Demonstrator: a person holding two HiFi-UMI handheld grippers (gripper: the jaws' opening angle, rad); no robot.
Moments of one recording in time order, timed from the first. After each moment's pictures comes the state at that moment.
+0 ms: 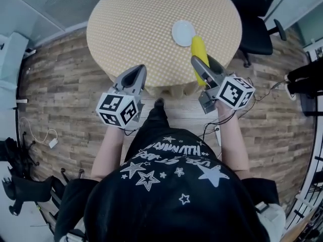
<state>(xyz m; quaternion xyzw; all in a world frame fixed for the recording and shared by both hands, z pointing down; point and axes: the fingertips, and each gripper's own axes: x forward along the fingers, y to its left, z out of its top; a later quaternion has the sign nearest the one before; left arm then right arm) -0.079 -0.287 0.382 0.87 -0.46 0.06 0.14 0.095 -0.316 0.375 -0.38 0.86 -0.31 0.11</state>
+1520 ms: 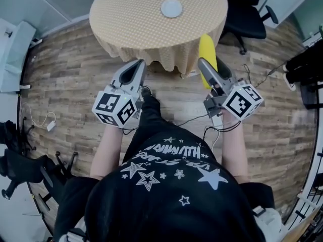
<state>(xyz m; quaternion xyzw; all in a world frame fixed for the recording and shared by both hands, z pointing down) -0.002 -0.081 0.350 0.88 -0.47 0.03 0.09 0.182 -0.089 0.337 -0.37 0.89 -0.24 0.14</state>
